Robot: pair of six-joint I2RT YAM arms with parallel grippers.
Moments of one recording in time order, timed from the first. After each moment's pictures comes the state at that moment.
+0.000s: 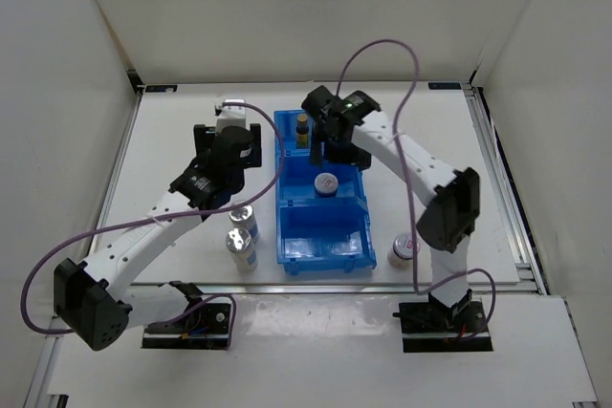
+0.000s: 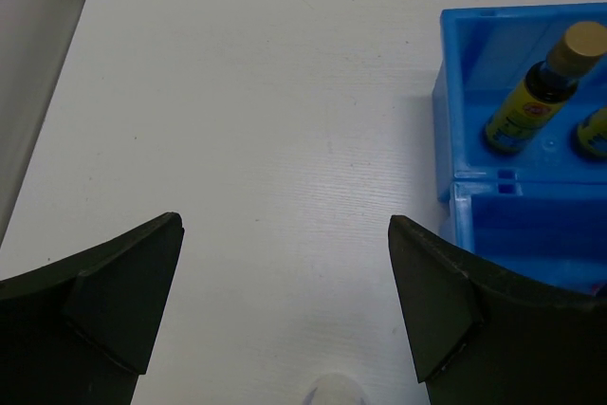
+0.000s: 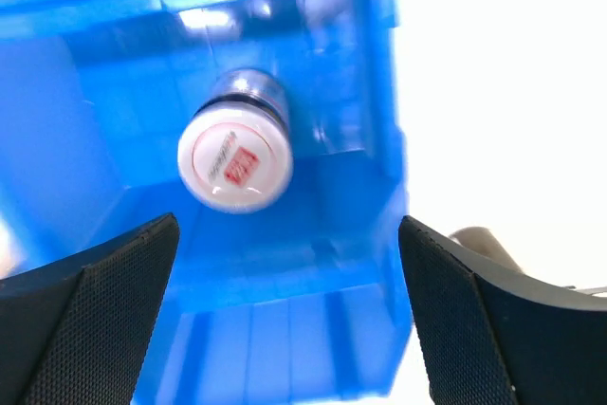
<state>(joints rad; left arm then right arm) -0.62 1.19 1.05 -0.34 -0.74 -0.20 0.76 1.98 2.00 -1.34 0.31 0.77</state>
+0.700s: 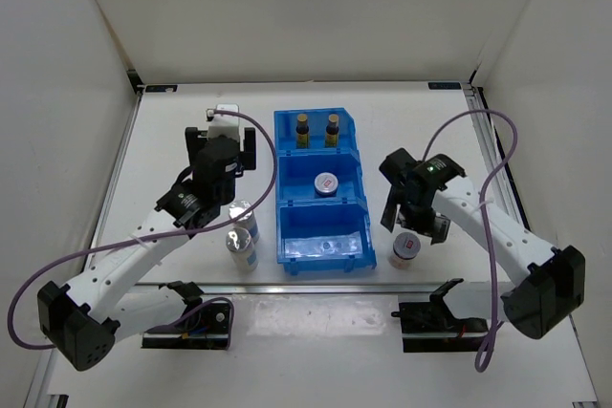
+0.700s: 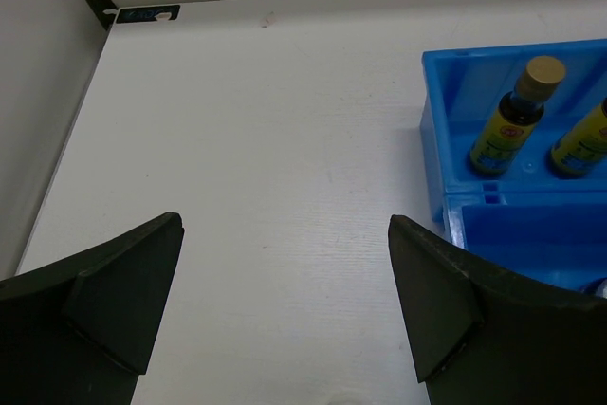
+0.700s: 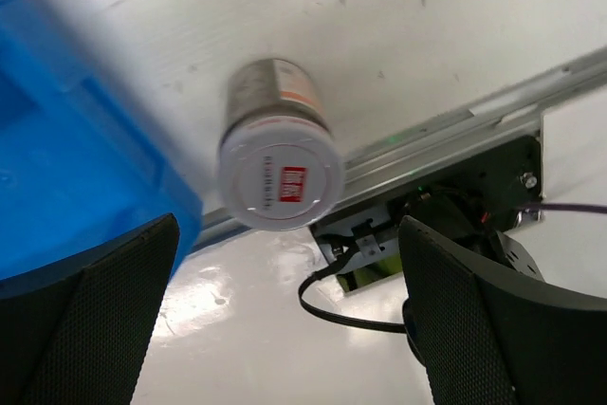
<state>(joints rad) -0.66 1.05 0.97 -0.23 -0.76 -0.09 0.63 1.28 1.15 -1.38 0.29 0.92</state>
